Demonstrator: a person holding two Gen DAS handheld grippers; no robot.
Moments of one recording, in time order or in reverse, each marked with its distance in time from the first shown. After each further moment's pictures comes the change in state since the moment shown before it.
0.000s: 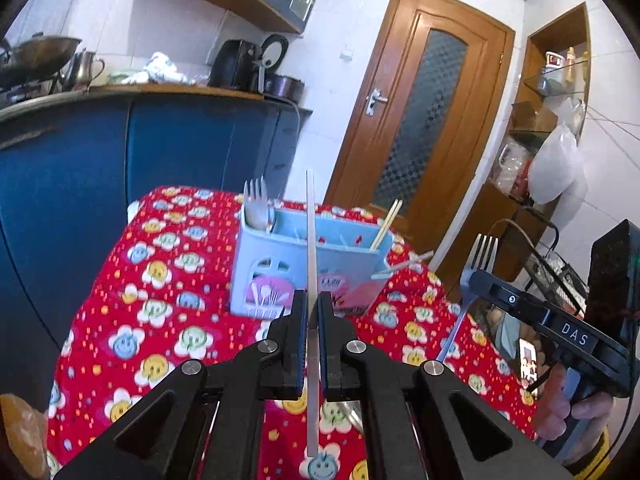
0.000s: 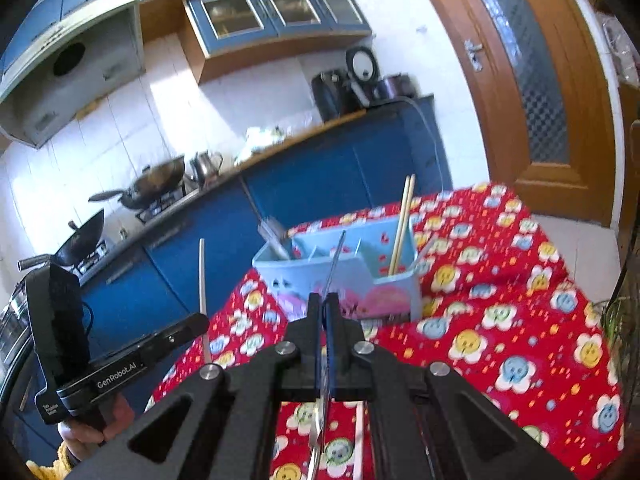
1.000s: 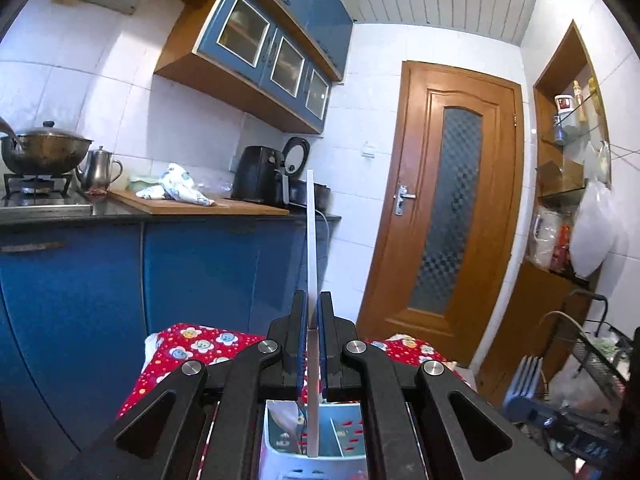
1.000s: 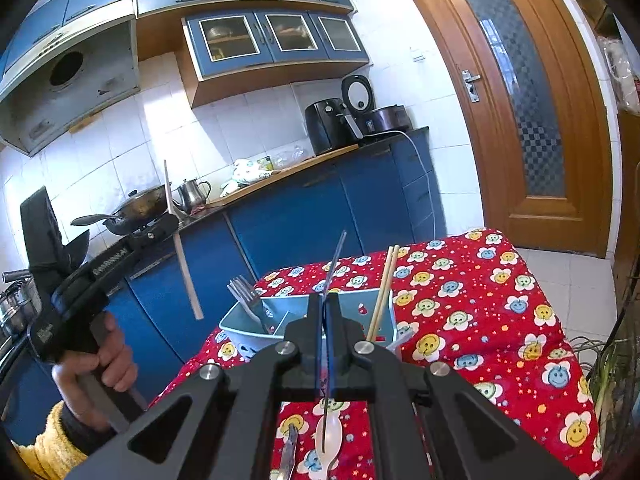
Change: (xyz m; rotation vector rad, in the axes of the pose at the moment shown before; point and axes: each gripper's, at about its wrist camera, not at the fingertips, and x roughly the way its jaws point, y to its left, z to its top) left arm 0.052 0.001 0.096 0.061 -0.386 0.142; right arm 0.030 -0.020 0.041 -0.036 -0.095 -0.031
